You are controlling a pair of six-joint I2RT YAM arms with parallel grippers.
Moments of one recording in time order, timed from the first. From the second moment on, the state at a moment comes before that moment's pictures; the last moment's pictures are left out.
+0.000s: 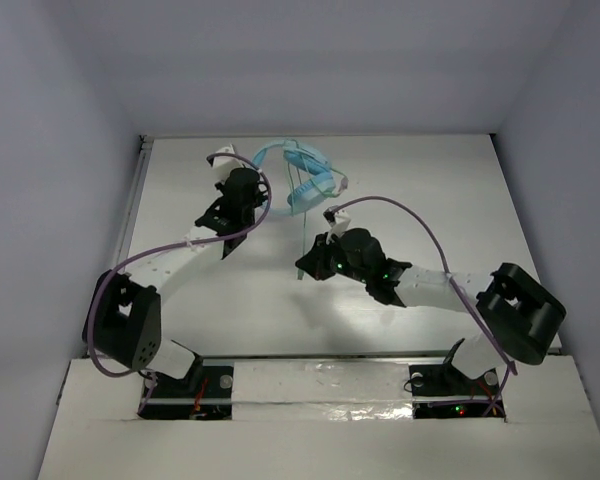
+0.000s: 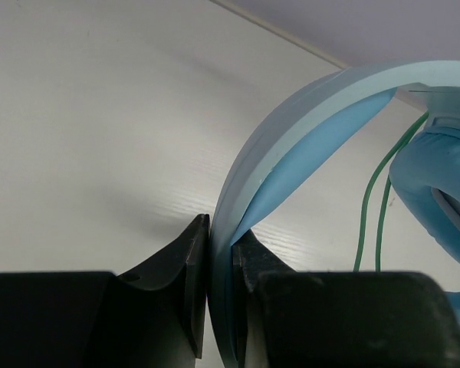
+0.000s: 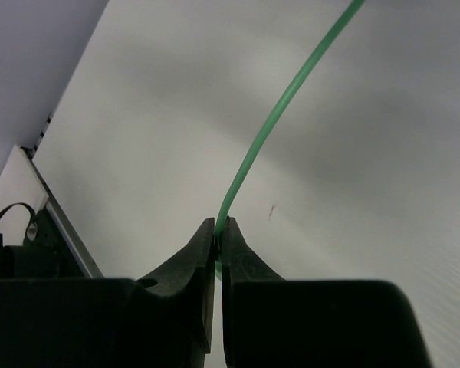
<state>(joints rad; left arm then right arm) -0.48 1.43 0.99 0.05 -0.52 -0.64 0.87 1.50 0.71 0.47 -0.07 0.60</state>
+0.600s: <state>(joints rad) -0.64 1.53 0.89 0.13 -0.59 -0.66 0.88 1.37 0.80 0.26 0.12 0.69</state>
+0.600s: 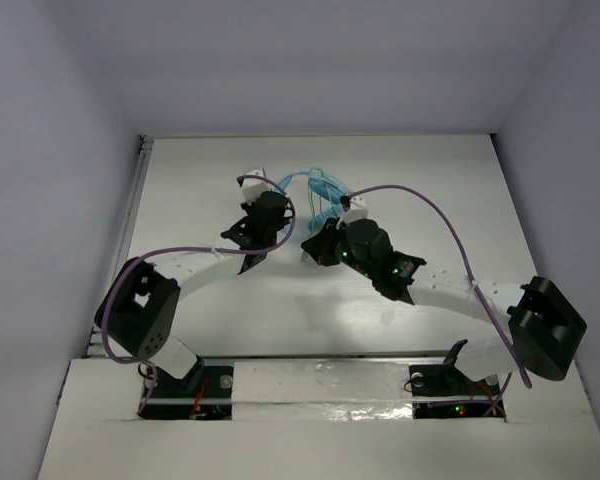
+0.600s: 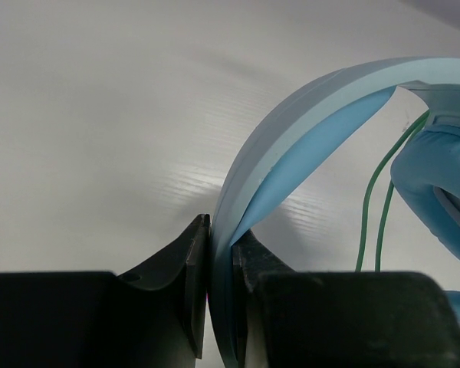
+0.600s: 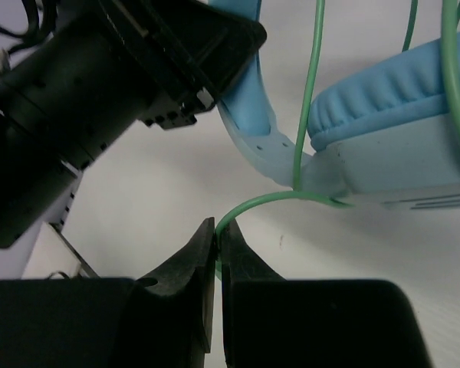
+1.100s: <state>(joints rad) -0.67 1.64 0.96 0.09 -0.53 -0.77 0.89 1.50 0.82 0.38 0.54 1.00</state>
